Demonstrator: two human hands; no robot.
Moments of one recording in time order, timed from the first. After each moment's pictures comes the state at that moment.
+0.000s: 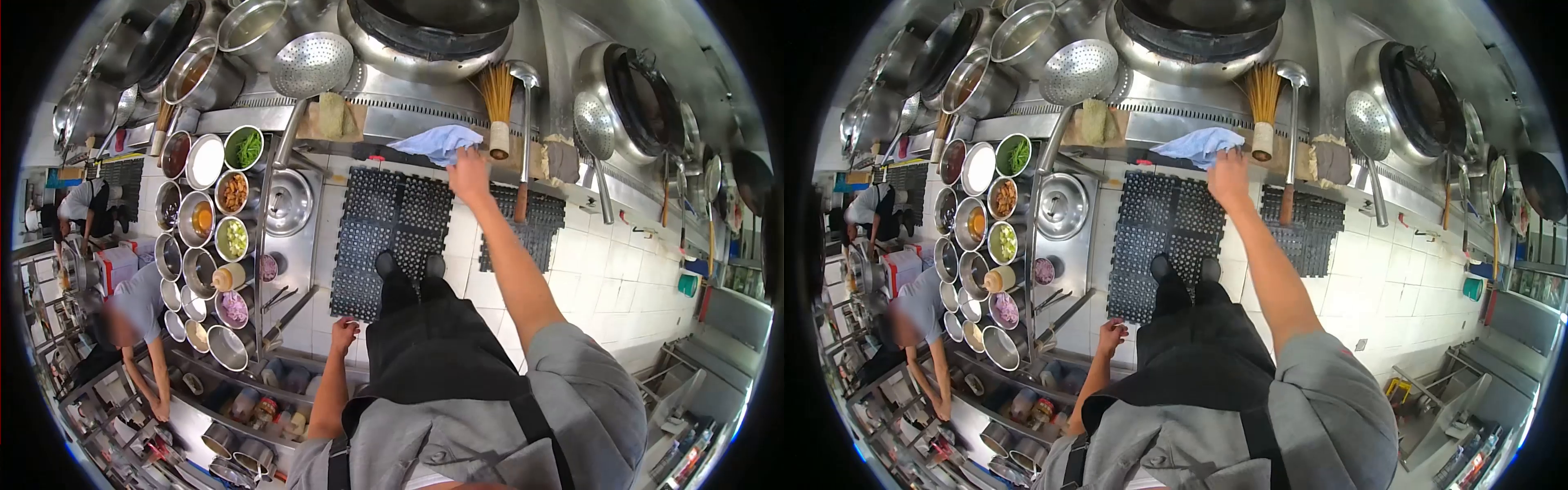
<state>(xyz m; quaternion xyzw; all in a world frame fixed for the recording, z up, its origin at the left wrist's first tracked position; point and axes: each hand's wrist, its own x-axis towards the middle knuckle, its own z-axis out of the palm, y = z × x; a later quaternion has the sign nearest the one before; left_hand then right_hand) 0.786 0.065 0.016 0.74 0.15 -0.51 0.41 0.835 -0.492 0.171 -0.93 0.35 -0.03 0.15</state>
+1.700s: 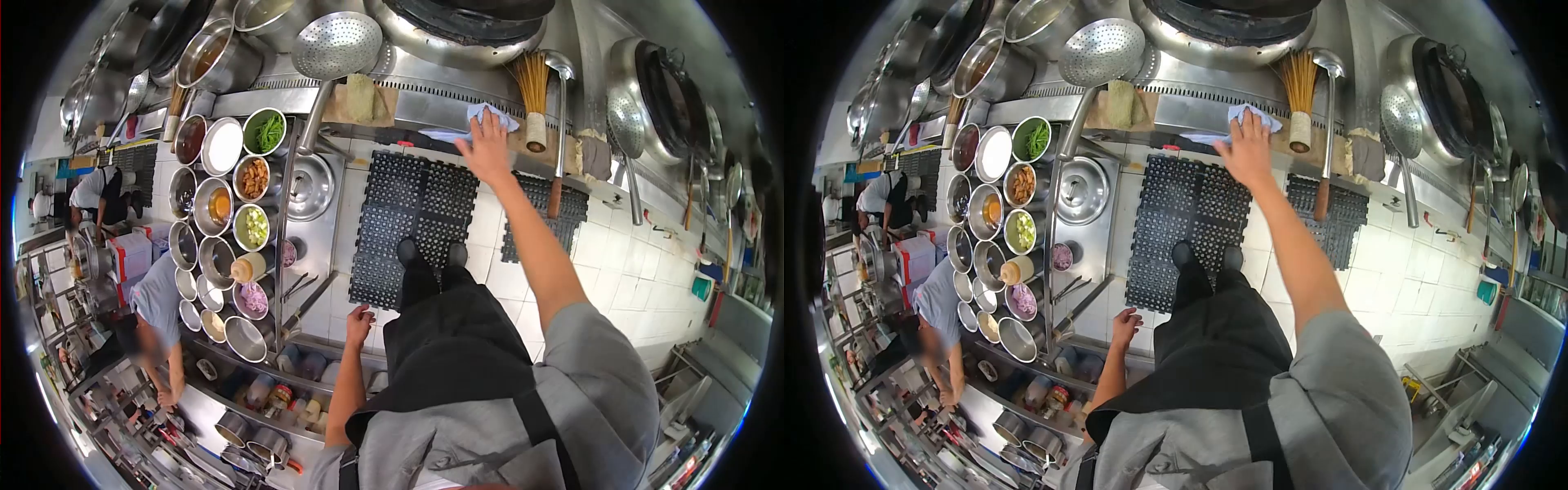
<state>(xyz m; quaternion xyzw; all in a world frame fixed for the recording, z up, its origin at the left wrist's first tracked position) 0.808 0.065 0.026 0.75 0.12 -0.47 0.44 0.885 -0.494 0.131 -0.95 0.28 -0.10 0.04</state>
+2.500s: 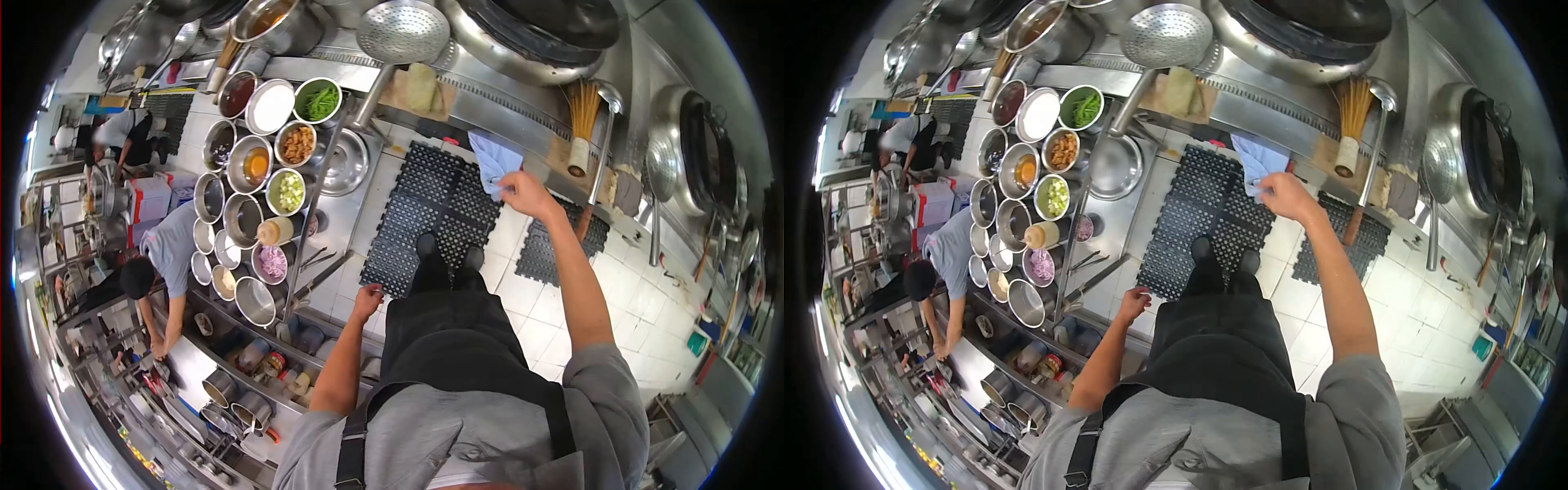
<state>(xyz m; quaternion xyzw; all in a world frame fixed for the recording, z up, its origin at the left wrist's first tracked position) 0.833 0.063 0.027 0.77 0.11 -0.47 0.42 0.854 -0.476 0.189 -0.89 0.12 0.11 0.42</state>
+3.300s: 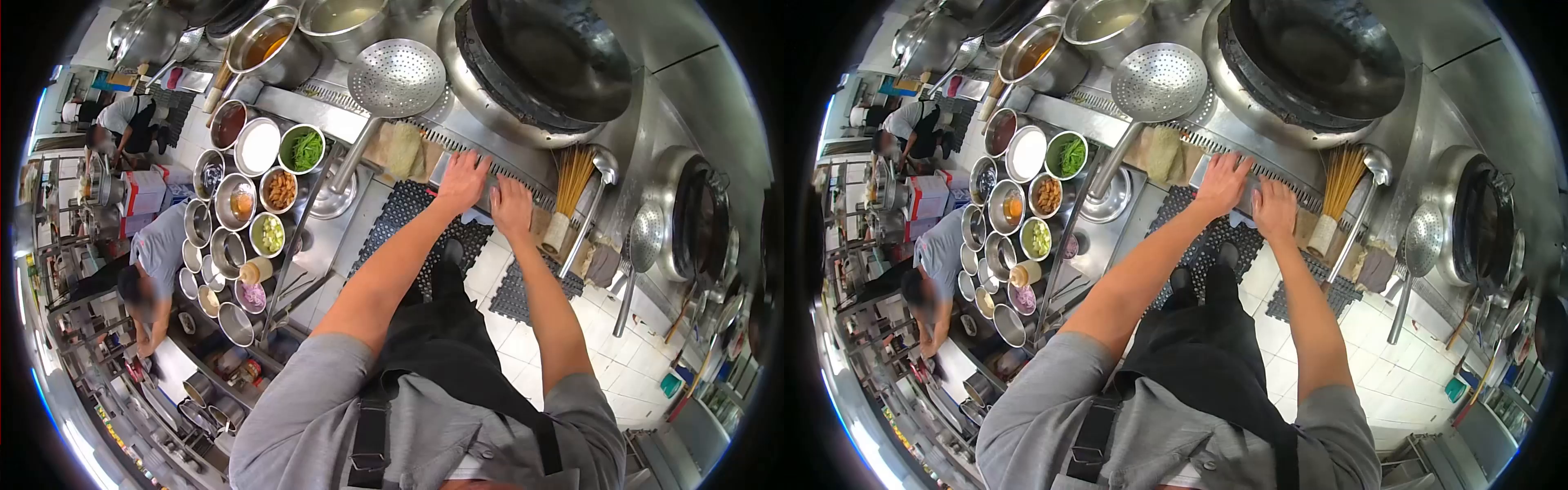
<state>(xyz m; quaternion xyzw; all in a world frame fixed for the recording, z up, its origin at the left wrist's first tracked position) 1.061 -0.437 0.154 0.84 -0.47 -0.01 0.28 0.941 -0.556 0.141 -0.97 0.18 -0.11 0.15</state>
